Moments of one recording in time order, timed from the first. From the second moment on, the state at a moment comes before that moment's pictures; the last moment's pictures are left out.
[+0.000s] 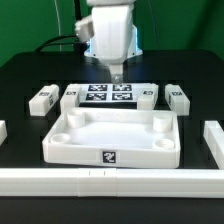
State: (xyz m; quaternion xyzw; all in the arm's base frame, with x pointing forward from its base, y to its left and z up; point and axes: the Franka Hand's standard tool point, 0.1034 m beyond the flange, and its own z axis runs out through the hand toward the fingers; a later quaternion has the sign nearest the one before) arm 0.502 -0.019 0.087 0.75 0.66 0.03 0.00
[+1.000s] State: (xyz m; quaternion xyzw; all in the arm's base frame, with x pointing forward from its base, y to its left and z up) arm 0.473 -0.042 0.006 0.77 0.64 0.01 -0.03
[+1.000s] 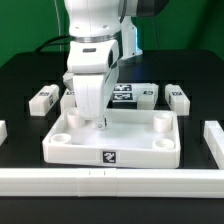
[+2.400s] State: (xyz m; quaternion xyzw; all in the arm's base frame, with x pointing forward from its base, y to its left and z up) arm 0.474 -0.042 0.006 0.77 0.64 0.01 -0.03
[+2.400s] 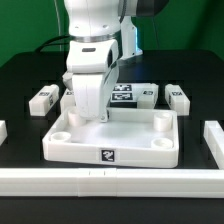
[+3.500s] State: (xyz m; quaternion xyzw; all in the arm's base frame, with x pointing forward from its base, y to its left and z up) arm 0.528 -0.005 0.006 0.73 0.69 0.02 -0.02
